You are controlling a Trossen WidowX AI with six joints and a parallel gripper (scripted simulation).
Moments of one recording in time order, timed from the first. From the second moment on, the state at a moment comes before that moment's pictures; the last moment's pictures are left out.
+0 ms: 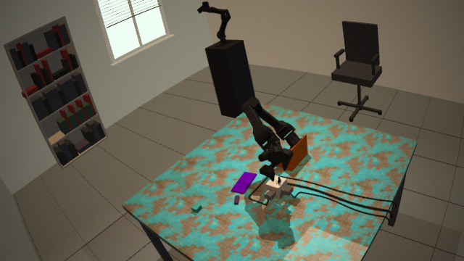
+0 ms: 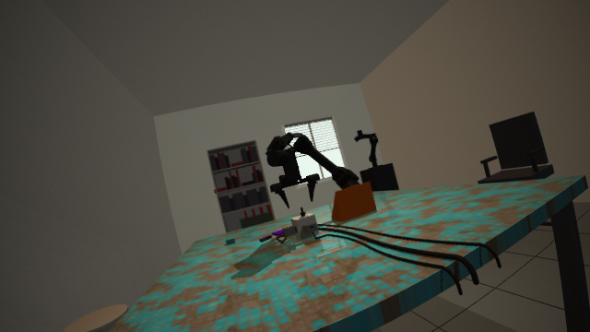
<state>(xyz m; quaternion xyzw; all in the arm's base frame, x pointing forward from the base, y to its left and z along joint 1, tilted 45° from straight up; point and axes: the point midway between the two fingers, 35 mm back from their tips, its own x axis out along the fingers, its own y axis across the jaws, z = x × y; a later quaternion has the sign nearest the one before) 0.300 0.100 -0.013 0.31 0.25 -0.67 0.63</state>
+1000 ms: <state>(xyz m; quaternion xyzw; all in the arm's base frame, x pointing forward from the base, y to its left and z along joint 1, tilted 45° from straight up) 0.299 0.089 -0.024 0.30 0.25 -0.67 0.63</state>
